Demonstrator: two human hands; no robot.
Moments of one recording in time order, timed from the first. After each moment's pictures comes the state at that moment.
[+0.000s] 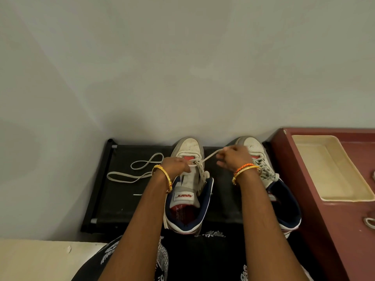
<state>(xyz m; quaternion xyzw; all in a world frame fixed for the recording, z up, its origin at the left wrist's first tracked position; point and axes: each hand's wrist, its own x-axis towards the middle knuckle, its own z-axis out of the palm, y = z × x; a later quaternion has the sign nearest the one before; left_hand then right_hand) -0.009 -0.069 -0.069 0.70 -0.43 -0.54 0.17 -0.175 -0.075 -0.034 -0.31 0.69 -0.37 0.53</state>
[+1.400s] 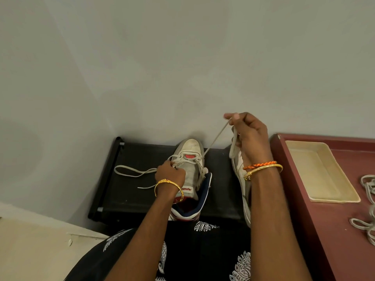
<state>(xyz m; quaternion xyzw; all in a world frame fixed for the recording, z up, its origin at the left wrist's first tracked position) -0.022 -0.015 -0.056 0.80 -0.40 -0.37 0.25 -0.180 -0.045 0.046 -0.47 0.49 -0.57 0.47</state>
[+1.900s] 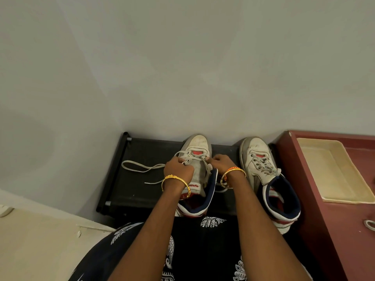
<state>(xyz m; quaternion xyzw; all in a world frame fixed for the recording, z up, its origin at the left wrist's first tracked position) -0.021 -0.013 -0.045 0.78 -0.40 -0.41 0.26 -0.155 -0.069 -0.081 -0.53 0.68 -0.14 0.49</state>
